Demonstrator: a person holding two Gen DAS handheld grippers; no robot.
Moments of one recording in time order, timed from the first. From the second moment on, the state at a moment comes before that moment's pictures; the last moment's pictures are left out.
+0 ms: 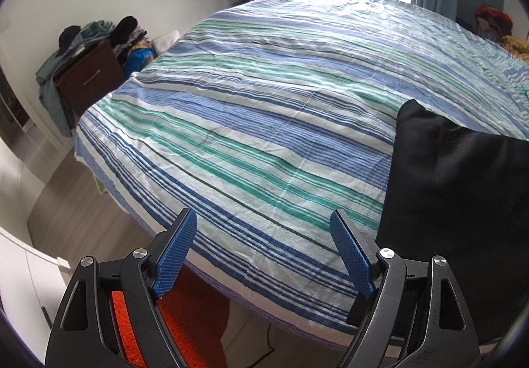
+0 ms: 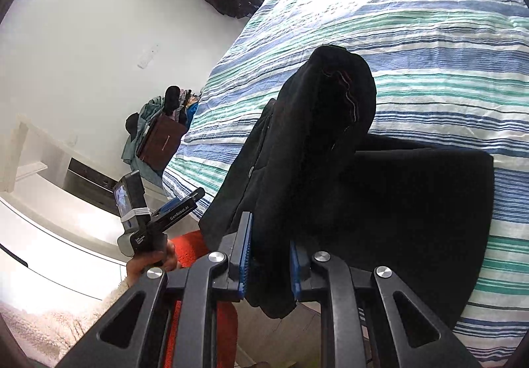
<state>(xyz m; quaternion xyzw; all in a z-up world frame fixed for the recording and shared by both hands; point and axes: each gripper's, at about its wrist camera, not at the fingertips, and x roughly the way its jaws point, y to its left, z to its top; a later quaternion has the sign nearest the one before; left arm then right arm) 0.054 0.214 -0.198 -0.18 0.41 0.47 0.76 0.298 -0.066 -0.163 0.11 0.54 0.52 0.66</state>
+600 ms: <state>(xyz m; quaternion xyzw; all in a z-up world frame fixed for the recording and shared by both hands) 0.077 0.187 -0.194 -0.17 0.42 0.41 0.79 0.341 -0.148 -0.255 0.14 0.62 0.41 0.65</state>
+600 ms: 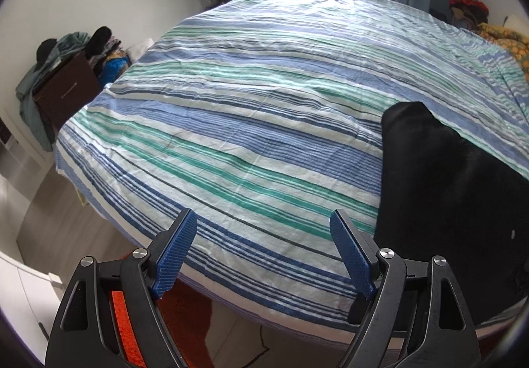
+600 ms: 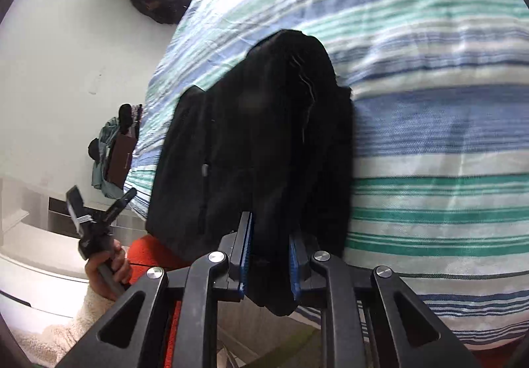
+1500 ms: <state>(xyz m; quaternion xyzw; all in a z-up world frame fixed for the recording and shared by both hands) 0.145 0.051 -0.227 0.00 0.49 0.21 0.85 0.355 -0.090 -0.144 0.00 0.47 0.46 0.75</state>
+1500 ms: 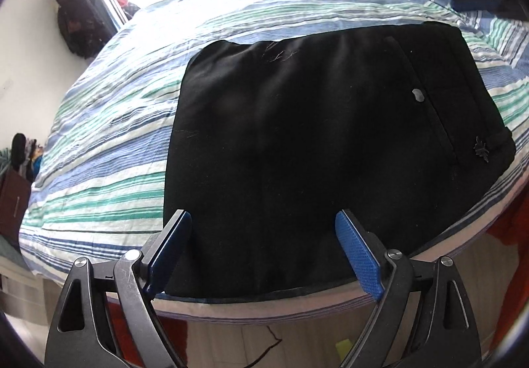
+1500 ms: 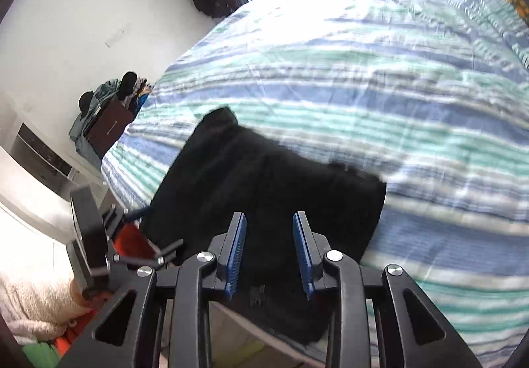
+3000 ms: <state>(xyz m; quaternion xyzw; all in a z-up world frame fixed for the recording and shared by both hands) 0.149 0.054 -0.233 -0.03 0.50 0.21 0.84 0.243 -0.097 -0.236 -0.10 0.46 0.44 0.76</state>
